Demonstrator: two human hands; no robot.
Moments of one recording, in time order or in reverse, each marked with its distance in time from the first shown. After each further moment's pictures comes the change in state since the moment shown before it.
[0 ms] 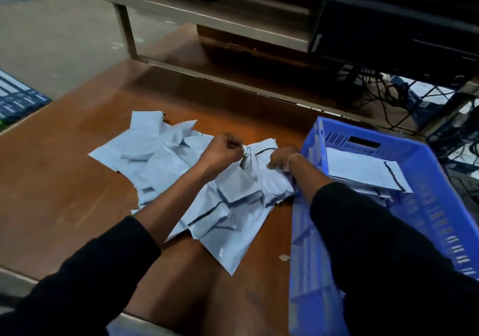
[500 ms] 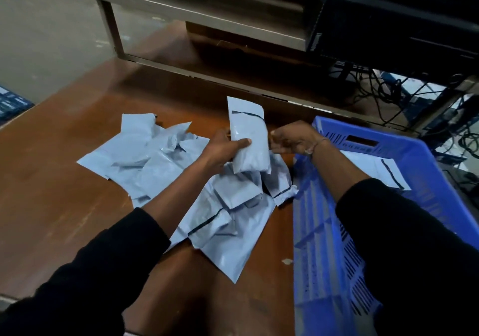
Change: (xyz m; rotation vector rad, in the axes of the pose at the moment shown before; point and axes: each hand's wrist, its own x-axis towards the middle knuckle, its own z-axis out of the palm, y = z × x) left_hand 0.029 0.010 0.004 -0.266 -0.071 -0.071; right_hand -0.002 0.001 -0.046 0.940 0.031 0.070
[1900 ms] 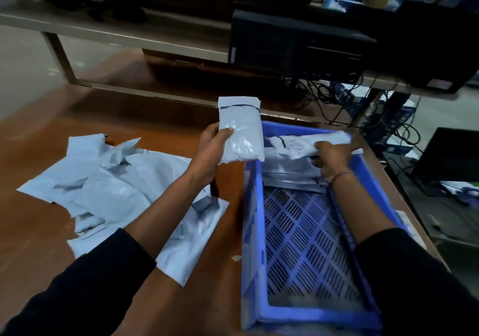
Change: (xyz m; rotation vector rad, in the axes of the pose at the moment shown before) left_hand -0.032 0.039 0.127 -0.313 -0.004 0.144; right_hand -0.052 0.111 -0.198 0.570 0.706 -0.149
